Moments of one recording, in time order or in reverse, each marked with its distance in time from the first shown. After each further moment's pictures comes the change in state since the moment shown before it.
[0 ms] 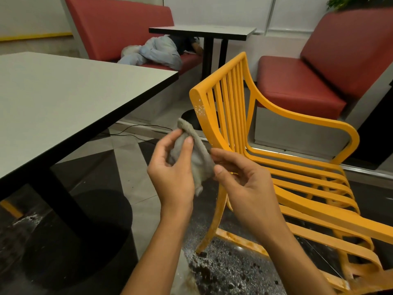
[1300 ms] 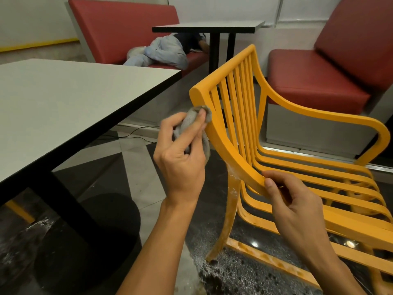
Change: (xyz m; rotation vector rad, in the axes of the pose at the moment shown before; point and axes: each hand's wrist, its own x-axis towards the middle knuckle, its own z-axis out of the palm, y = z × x) left_hand 0.057 -0.032 0.020 0.474 -0.099 0.829; right_hand 0.015 0.090 -0.063 -0.453 0.221 -0.019
